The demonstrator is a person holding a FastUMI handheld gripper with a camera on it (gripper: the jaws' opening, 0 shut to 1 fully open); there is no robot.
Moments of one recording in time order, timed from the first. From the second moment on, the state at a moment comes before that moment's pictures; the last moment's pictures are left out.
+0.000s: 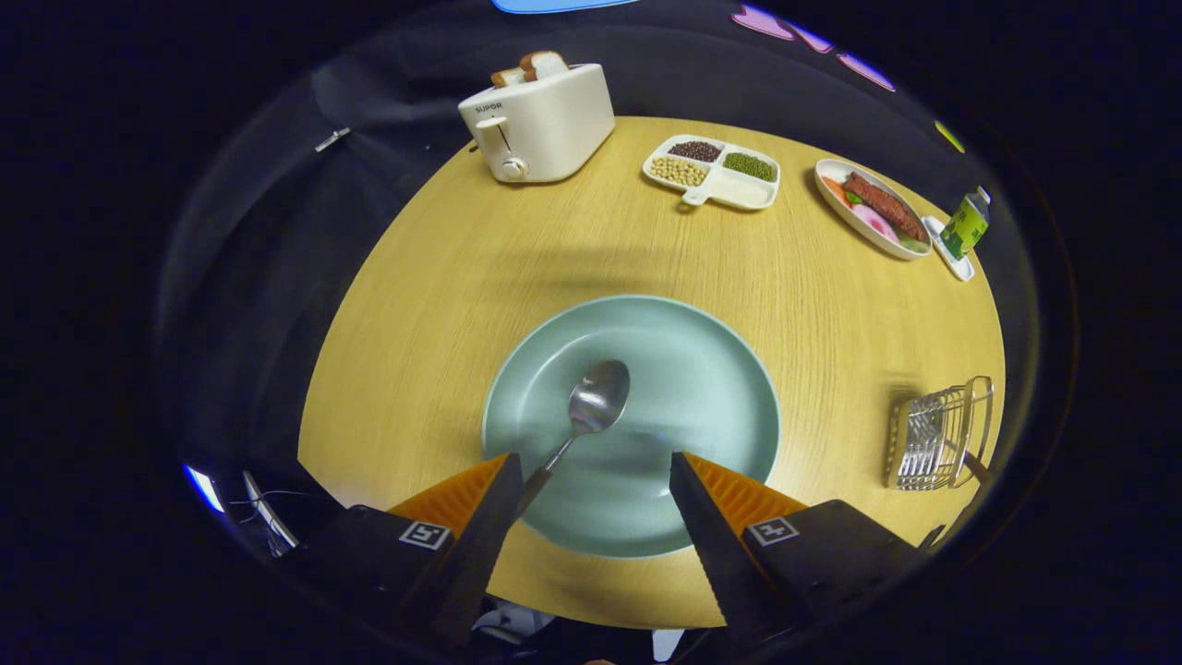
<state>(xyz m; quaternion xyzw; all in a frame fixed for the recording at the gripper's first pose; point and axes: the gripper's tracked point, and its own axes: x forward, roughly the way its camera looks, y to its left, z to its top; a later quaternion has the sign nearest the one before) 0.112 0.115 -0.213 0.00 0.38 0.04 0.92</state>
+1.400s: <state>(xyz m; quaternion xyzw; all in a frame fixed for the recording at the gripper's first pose) 0.106 0.095 -0.247 0.02 0.47 0.12 0.87</state>
